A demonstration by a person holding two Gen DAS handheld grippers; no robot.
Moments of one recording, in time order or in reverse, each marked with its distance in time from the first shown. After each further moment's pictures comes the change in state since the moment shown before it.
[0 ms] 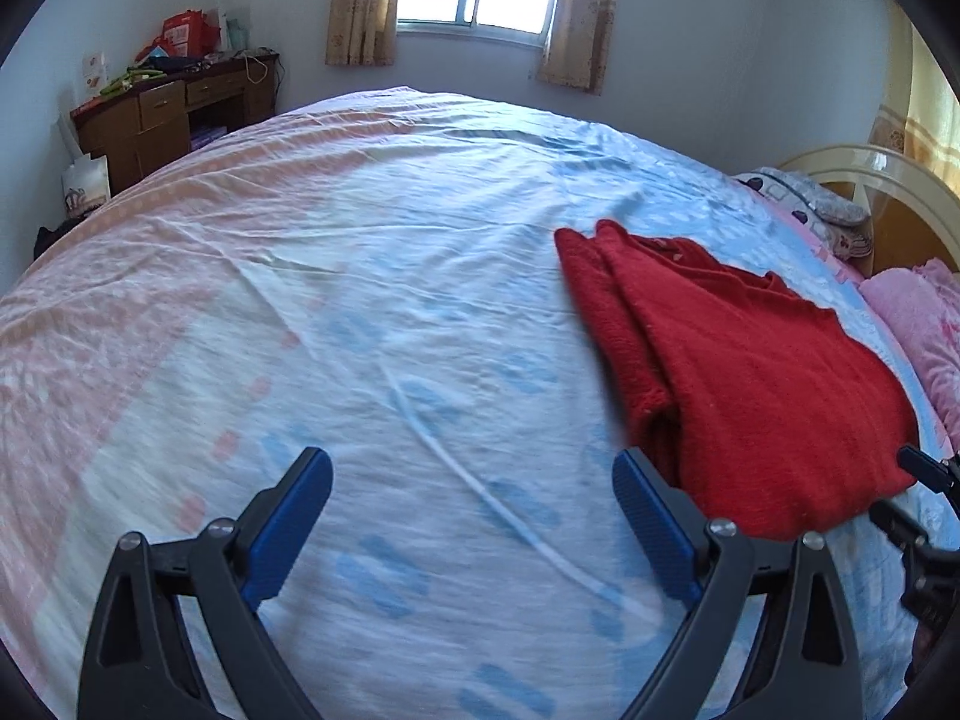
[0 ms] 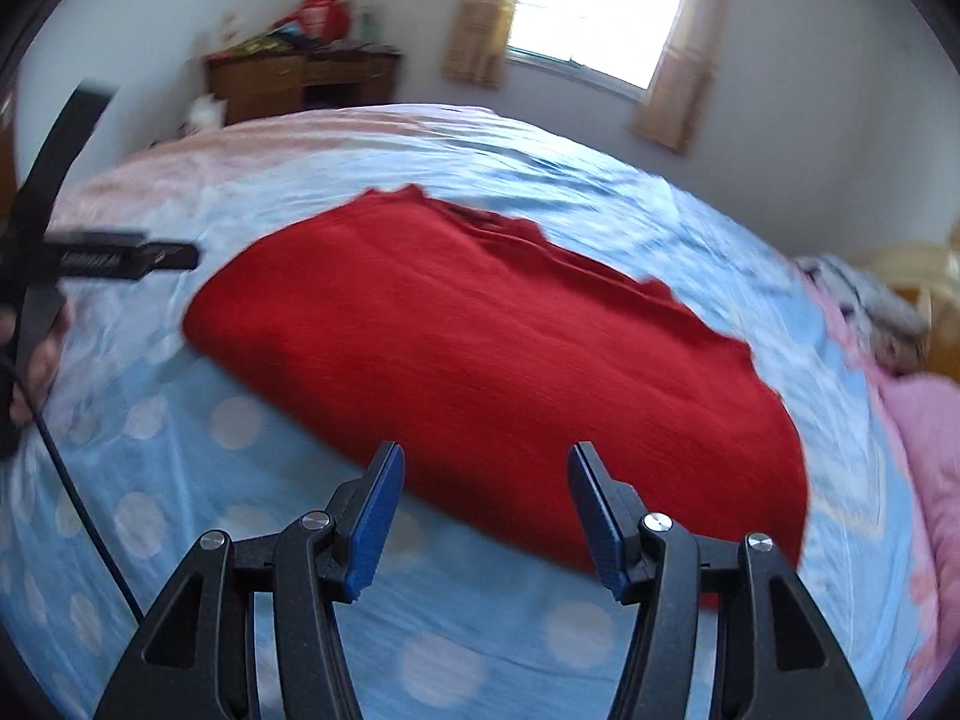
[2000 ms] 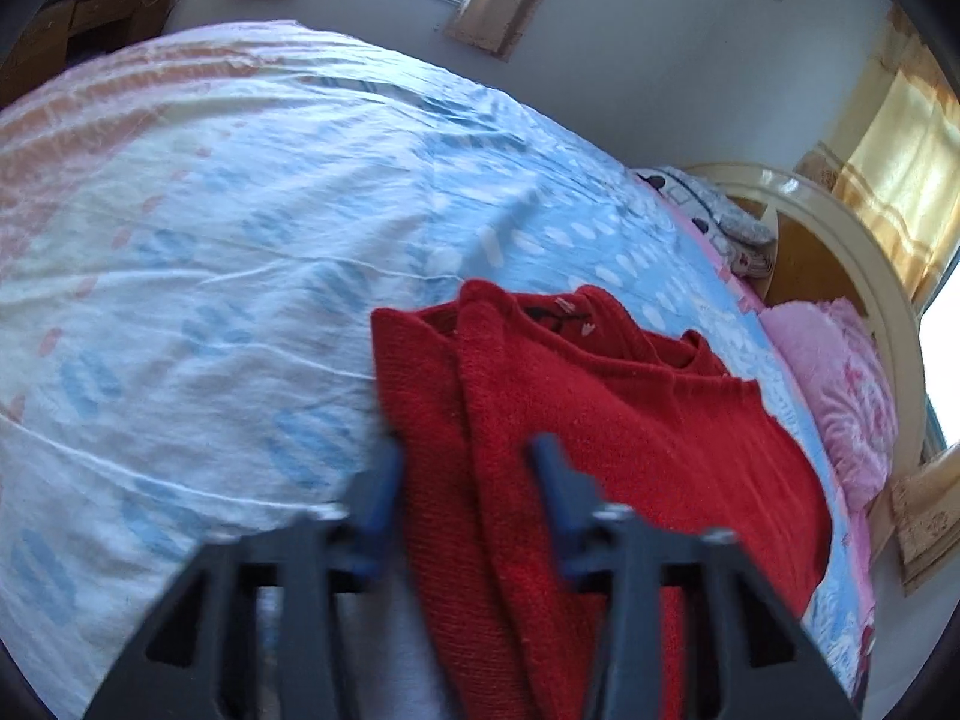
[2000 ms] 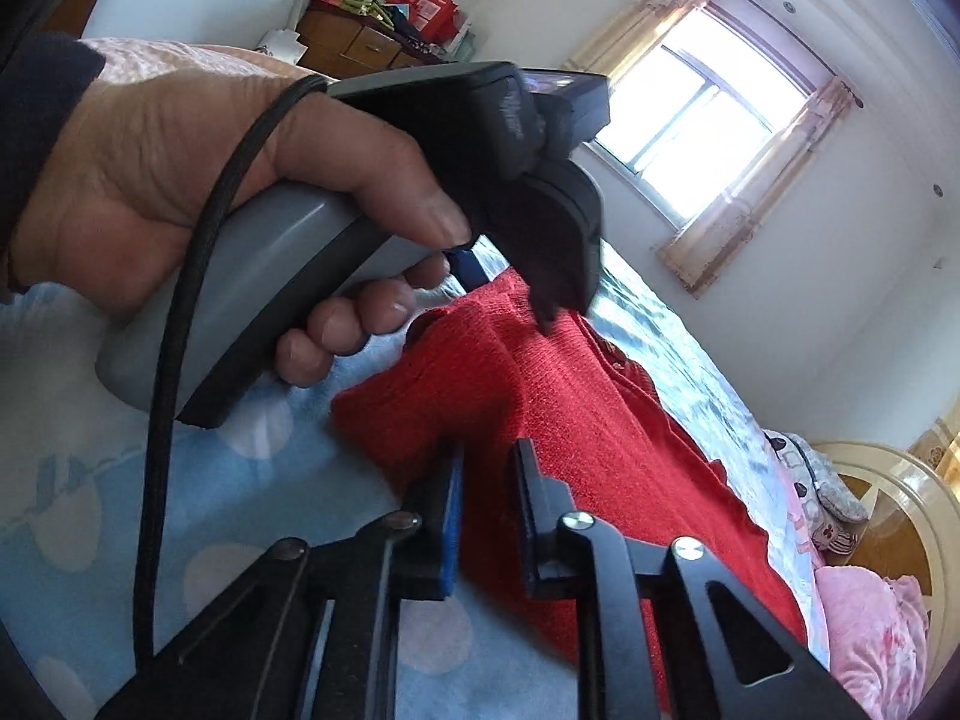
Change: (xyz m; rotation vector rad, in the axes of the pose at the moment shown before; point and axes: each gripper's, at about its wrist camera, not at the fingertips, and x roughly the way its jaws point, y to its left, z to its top) left arm 0.107 -0.035 0.082 -0.085 0.136 -0.409; right arm 0.023 0.139 0.034 -0.348 -0.126 -0.170
